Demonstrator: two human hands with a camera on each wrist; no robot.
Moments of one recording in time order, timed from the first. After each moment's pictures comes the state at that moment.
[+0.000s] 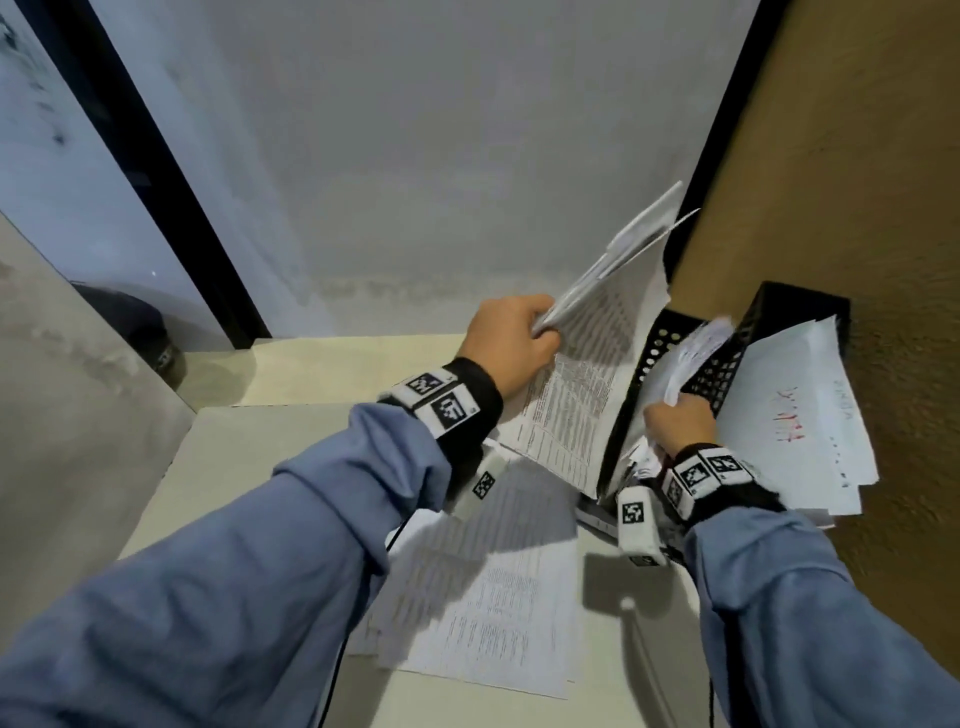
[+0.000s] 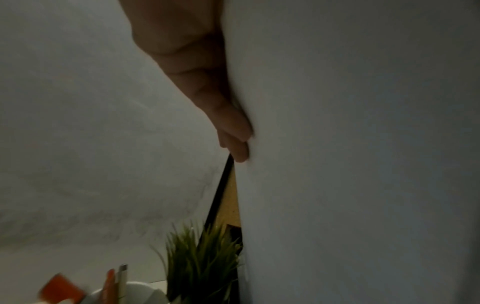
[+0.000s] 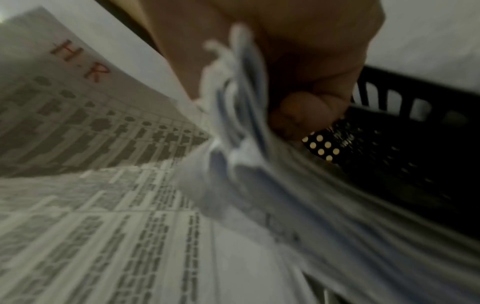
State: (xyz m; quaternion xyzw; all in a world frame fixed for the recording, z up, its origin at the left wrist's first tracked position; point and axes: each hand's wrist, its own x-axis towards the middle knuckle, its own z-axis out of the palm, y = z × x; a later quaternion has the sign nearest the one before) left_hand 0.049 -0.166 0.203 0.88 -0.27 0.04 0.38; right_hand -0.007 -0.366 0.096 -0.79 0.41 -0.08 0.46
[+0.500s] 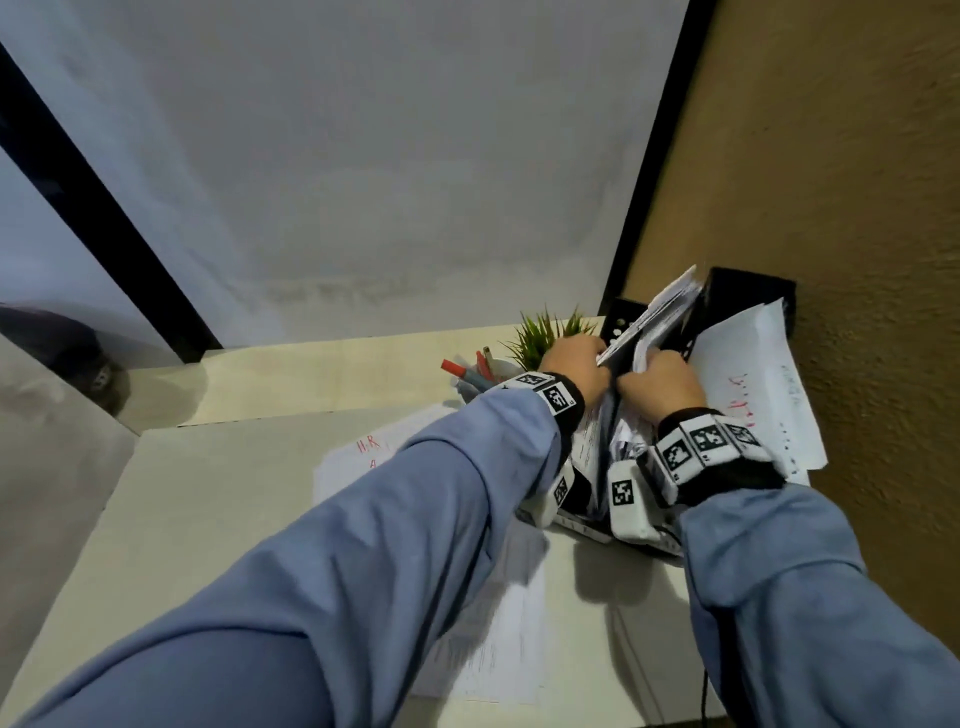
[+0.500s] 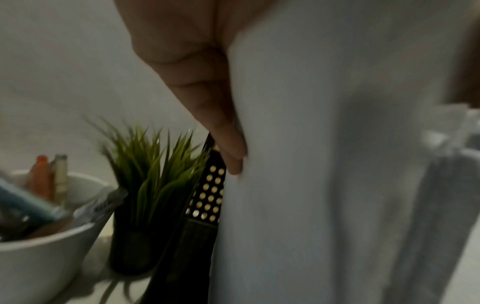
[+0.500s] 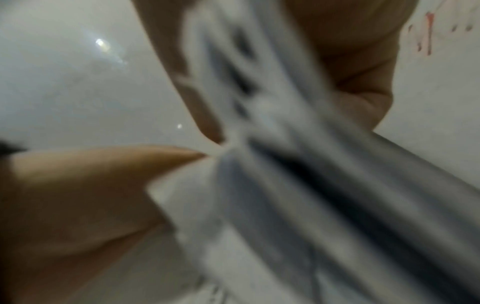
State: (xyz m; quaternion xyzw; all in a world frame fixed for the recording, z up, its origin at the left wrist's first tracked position) left_hand 0.054 -0.296 0.142 0.90 -0.28 -0.12 0.31; right_hand 0.001 -0.395 0.131 -0.88 0.34 -0.04 0.33
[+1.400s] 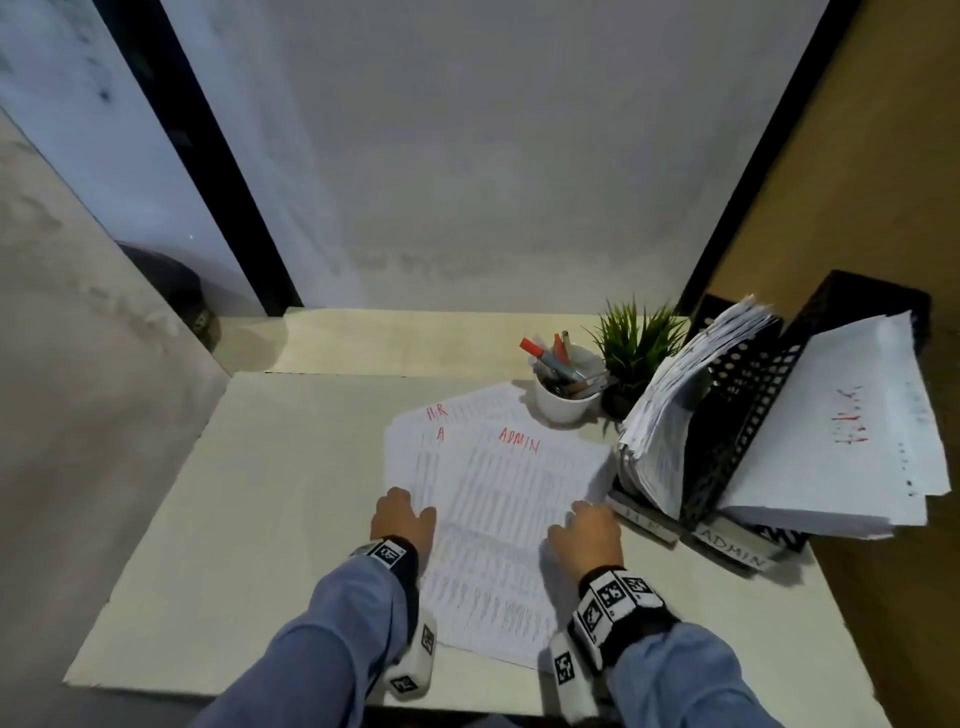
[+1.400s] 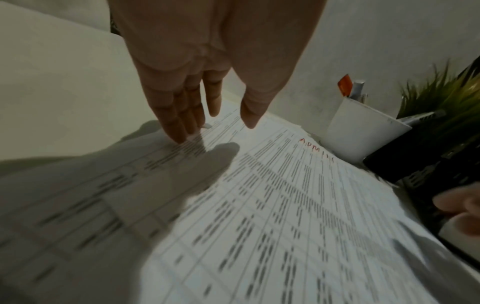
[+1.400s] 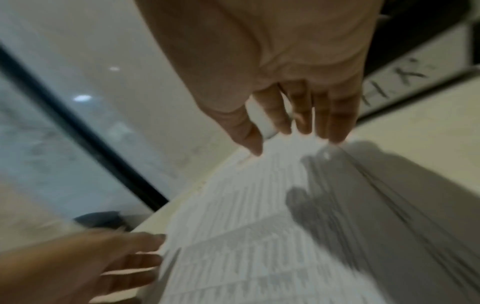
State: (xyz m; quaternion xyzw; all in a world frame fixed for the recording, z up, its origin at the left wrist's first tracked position) left_hand -0.008 -0.023 -0.038 0.91 0.17 -0.19 0.33; right_hand -0.067 -0.231 -0.011 -0.88 0.30 0.14 0.34
